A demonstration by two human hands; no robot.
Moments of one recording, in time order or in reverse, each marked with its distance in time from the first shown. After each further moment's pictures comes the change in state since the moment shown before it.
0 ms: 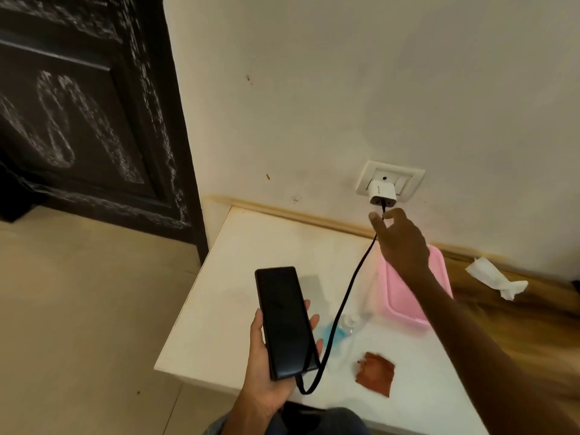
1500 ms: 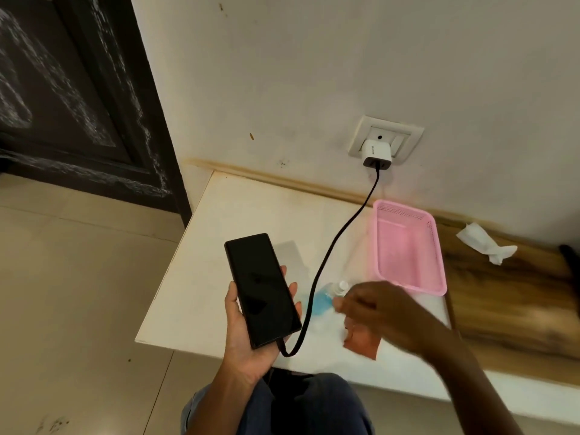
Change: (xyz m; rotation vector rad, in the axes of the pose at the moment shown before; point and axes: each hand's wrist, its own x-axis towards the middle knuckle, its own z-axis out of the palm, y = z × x) left_hand -0.005 0.004 -0.003 -0.050 0.038 0.075; right_hand -0.127 0.021 -0.030 0.081 -0.793 -0.104
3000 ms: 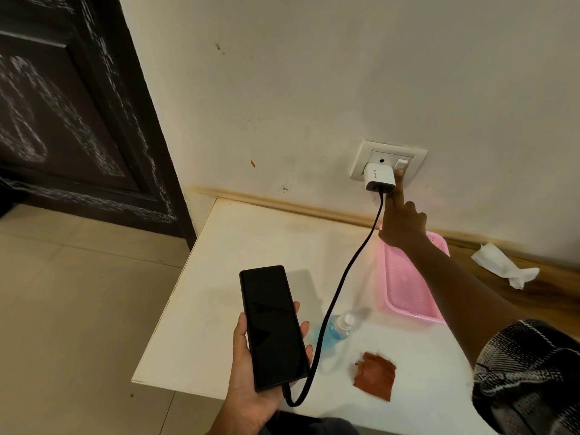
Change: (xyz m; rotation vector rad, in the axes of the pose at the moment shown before) left_hand 0.009 -0.003 0.004 0.035 0.056 -0.087; right_hand 0.202 0.071 -0.097 -0.798 0.649 0.188
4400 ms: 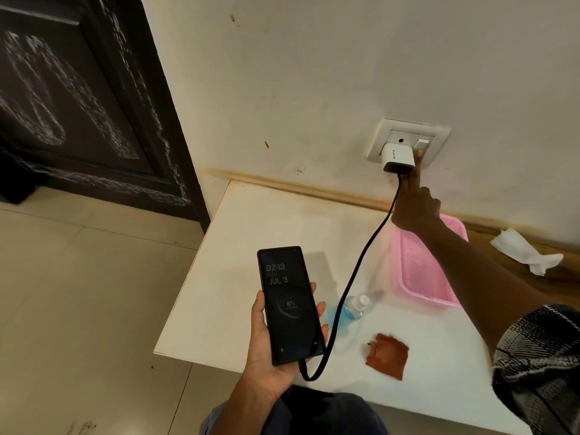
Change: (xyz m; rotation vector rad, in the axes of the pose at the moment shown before) left_hand -0.001 0.000 -0.001 0.050 -0.004 -0.002; right_hand -0.001 -0.006 0.002 0.131 -0.094 0.035
